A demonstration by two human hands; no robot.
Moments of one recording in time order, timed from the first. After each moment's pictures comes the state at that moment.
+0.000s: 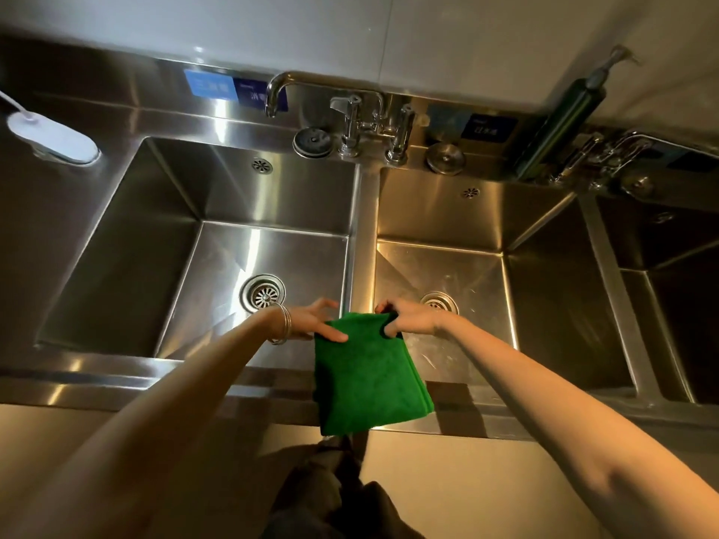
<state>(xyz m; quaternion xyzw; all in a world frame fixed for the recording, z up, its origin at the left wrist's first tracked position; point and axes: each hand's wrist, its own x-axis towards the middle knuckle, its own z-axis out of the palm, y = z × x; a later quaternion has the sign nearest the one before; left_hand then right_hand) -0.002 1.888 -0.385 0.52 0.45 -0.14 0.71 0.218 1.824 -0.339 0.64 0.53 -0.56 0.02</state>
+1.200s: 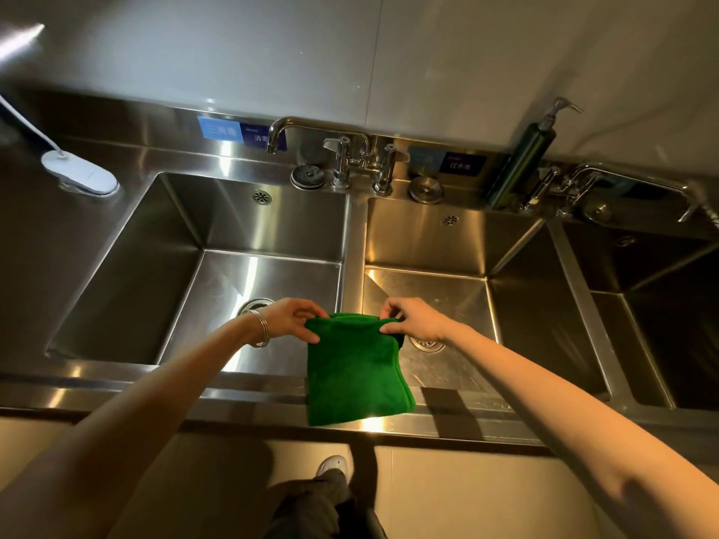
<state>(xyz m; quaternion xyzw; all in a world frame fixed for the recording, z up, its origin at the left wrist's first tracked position) -0.021 1.879 -0.333 0.64 0.41 0.02 0.65 0.237 1.804 -0.310 0.64 0.65 -0.41 -0.06</state>
